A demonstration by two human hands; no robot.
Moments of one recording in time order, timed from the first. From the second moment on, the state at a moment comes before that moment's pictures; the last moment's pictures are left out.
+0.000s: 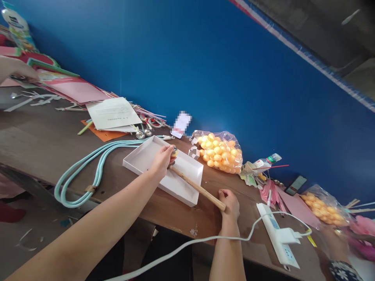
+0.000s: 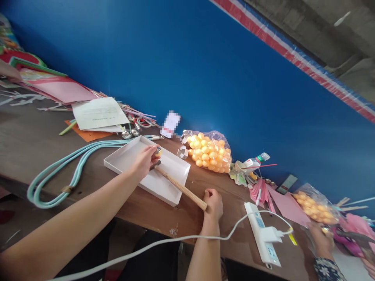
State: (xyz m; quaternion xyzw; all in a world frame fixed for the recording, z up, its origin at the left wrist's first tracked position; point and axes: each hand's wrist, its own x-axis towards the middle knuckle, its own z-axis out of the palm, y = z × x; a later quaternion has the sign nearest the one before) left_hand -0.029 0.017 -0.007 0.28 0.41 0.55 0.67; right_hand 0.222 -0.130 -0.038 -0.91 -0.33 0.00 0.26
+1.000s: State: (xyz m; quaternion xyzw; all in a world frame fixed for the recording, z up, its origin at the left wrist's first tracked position) left_hand -0.028 0.012 -0.004 0.23 0.27 0.53 0.77; right_hand 0.047 -0.057 0.016 -0.50 -0.48 0.30 0.66
